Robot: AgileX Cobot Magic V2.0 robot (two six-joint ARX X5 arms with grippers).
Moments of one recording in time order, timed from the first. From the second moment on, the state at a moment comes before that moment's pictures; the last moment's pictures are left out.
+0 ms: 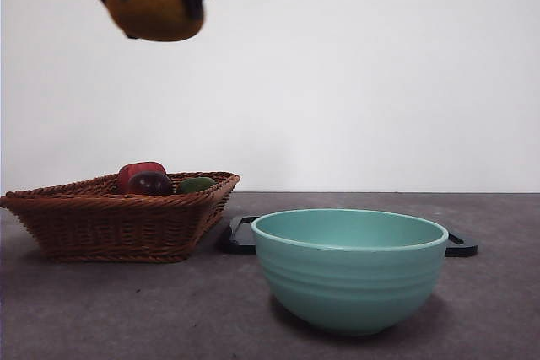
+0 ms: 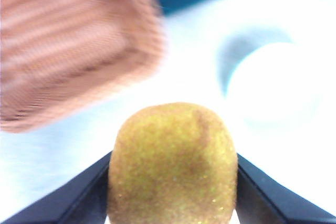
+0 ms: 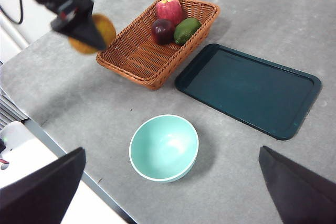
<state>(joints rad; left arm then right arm) -0.73 1.63 1.75 -1.41 0.03 -0.32 0.35 0.54 1.13 -1.11 -0.39 0.05</state>
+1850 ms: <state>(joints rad) -1.08 2.06 1.75 -1.10 -0.15 -0.68 0.35 0.54 1.13 -1.11 -0.39 0.05</state>
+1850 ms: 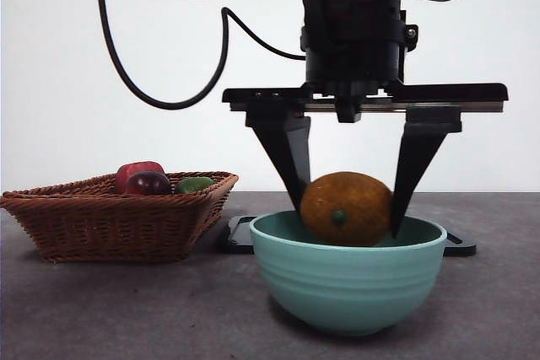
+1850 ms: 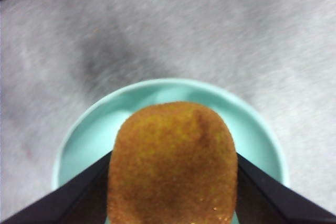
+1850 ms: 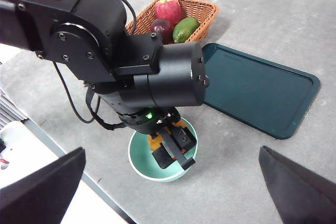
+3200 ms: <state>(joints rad) -1.09 2.10 1.75 -1.11 -0.05 -0.44 0.35 0.54 1.13 -1.11 -0.39 0.05</state>
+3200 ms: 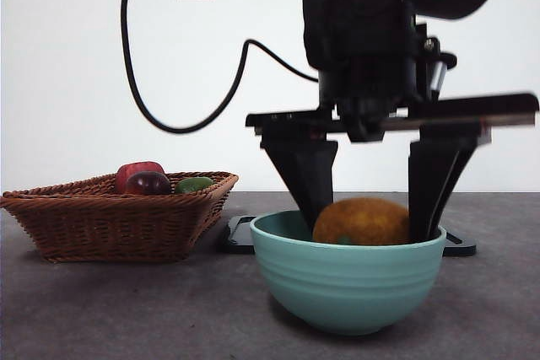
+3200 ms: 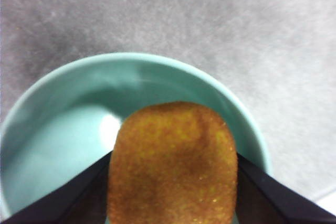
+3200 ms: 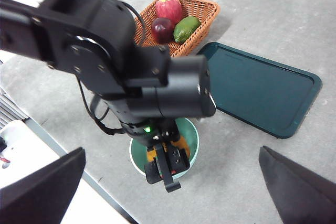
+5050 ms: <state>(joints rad) -1.09 1.21 1.73 -1.42 -0.44 -0.40 0.35 0.54 1.13 -1.11 -0.39 0.07</state>
